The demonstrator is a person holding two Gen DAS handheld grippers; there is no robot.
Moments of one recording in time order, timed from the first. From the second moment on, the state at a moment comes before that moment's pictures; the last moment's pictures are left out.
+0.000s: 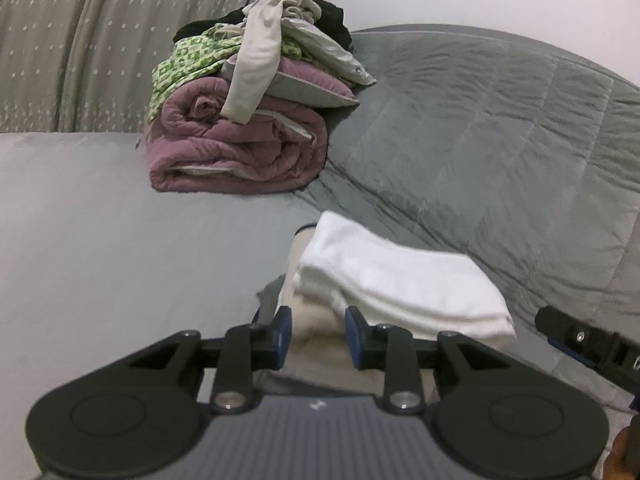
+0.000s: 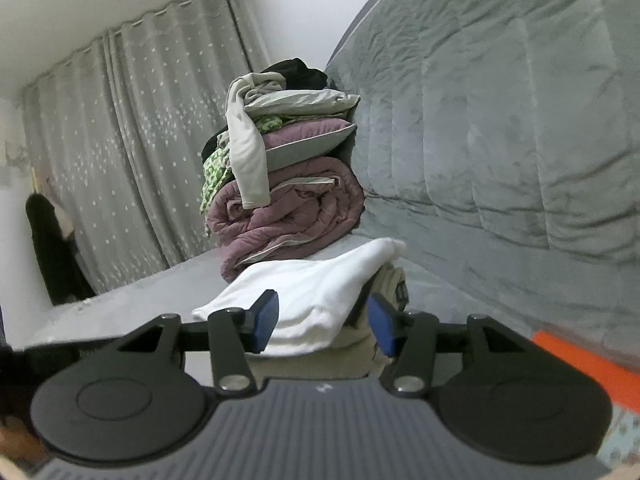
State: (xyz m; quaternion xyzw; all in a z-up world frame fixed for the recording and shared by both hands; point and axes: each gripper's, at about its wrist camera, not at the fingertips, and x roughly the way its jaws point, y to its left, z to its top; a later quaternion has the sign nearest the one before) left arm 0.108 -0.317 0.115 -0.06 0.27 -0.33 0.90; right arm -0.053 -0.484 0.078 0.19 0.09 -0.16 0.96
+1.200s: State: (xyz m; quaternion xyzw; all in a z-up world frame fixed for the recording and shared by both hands) left arm -0.008 -0.227 0.058 0.04 0.40 -0.21 0.89; right arm -0.077 -0.399 0.001 0.20 0.20 -0.28 0.92
